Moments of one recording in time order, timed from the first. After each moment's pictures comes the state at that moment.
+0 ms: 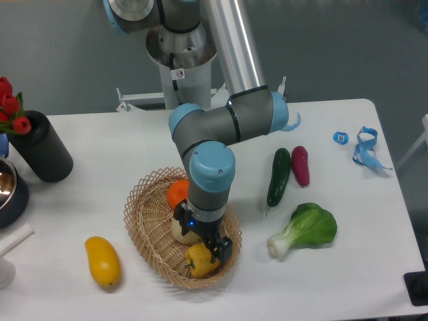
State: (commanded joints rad) arm 2.34 -2.11 -1.60 -0.85 1.42 1.11
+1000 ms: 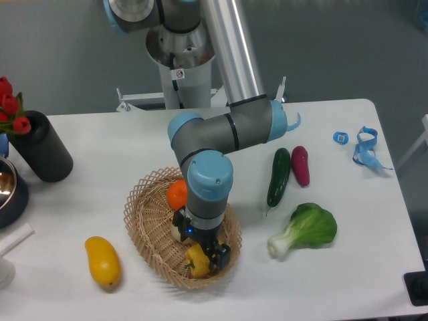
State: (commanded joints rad) arm 2.33 -2.14 -1.58 -0.85 1.42 1.11
